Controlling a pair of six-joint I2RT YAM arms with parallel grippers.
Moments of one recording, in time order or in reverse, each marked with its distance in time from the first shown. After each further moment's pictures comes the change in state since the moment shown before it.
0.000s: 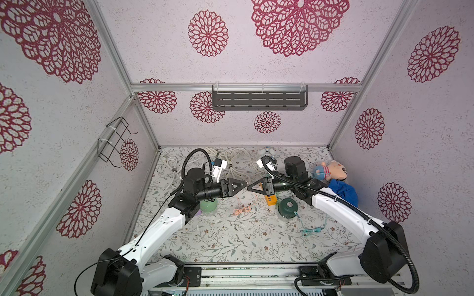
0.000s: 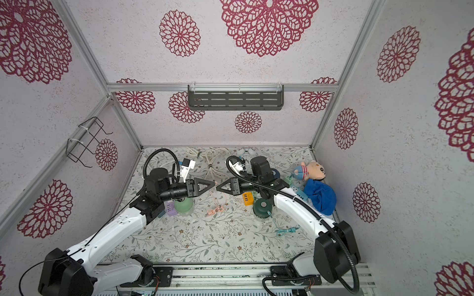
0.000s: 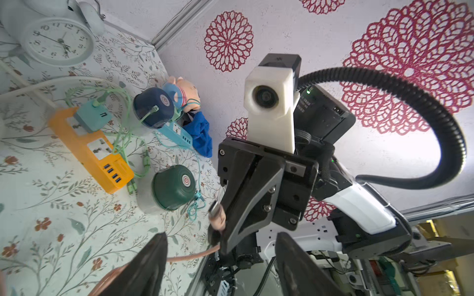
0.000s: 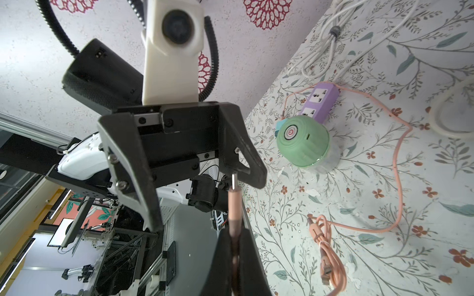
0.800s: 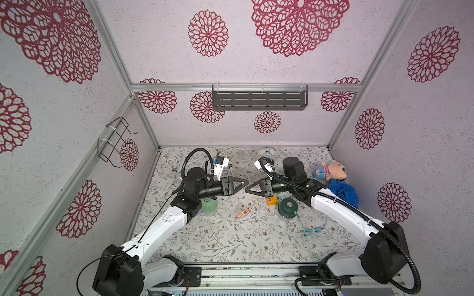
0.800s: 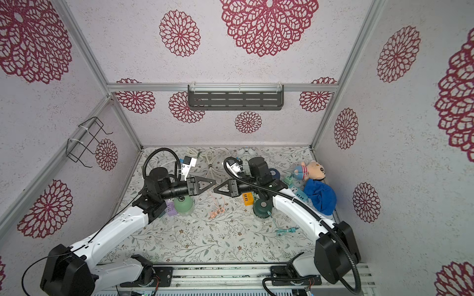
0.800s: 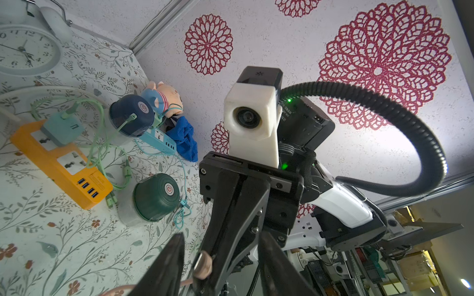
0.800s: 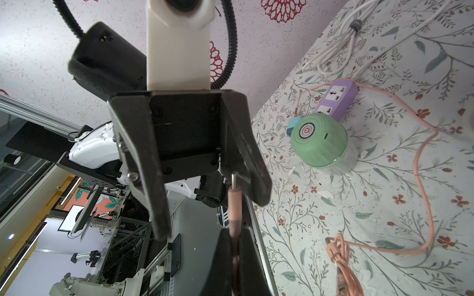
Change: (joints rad) left arm -0.017 0.016 -0.002 0.089 0.024 -0.031; right arm 0.030 -0.003 0.000 0.020 -0.016 0.008
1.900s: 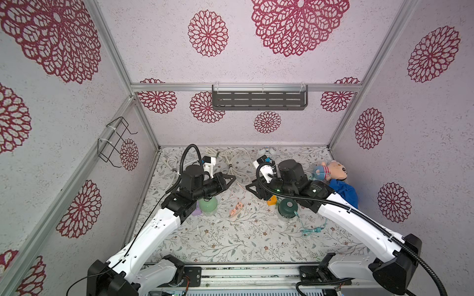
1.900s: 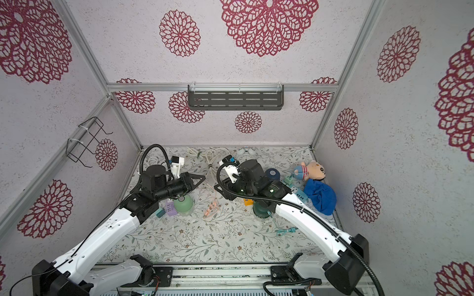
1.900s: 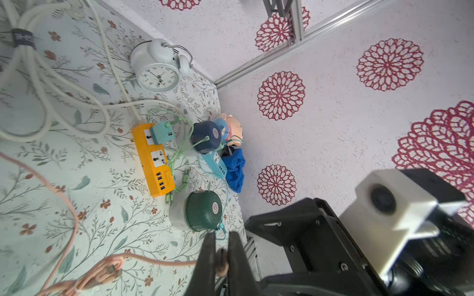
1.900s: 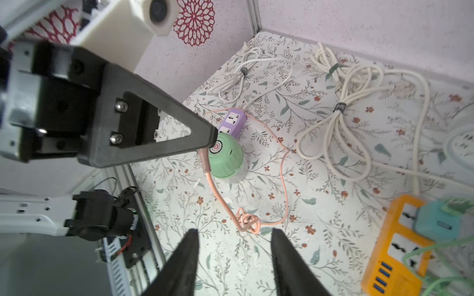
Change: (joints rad) left arm 0.000 -0.092 0.131 -0.463 -0.396 -0.069; right arm 0.188 -0.077 0.179 -0.367 0.730 -0.317
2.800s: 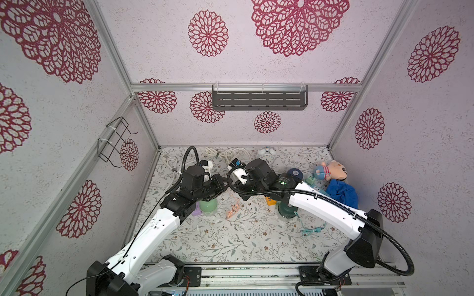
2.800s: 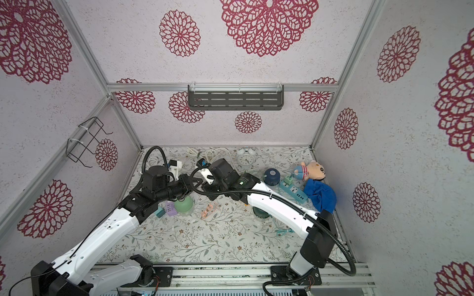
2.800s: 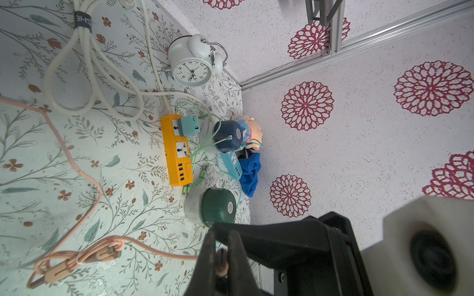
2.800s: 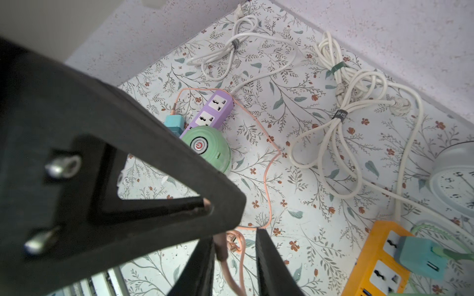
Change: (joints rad) left arm 0.000 -0.002 0.000 -0.097 -0.050 -0.052; right arm 0.158 0.275 0.246 -0.116 0.218 -0.123
